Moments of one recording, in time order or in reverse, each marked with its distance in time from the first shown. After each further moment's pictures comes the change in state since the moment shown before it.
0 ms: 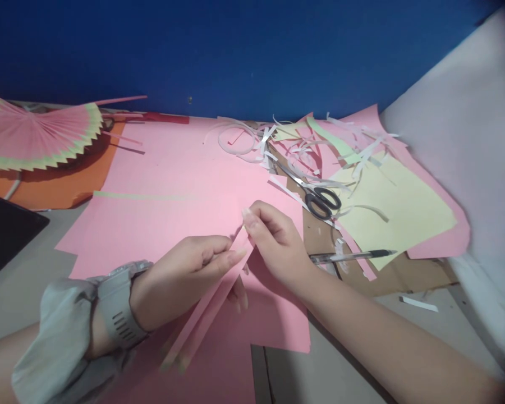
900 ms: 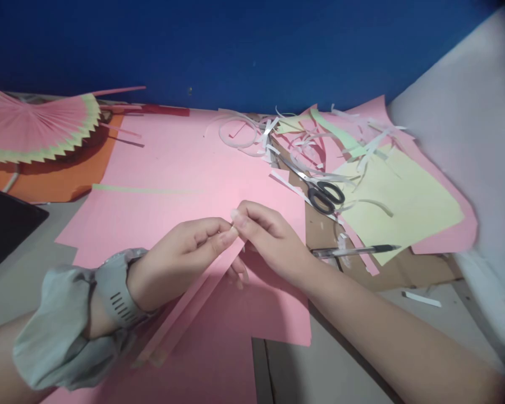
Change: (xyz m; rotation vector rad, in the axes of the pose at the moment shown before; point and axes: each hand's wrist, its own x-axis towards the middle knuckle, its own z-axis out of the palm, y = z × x) left_hand 0.006 -0.005 -0.007 -0.153 0.052 0.098; right_hand 0.002 -0.003 0.001 0.188 -0.224 0.121
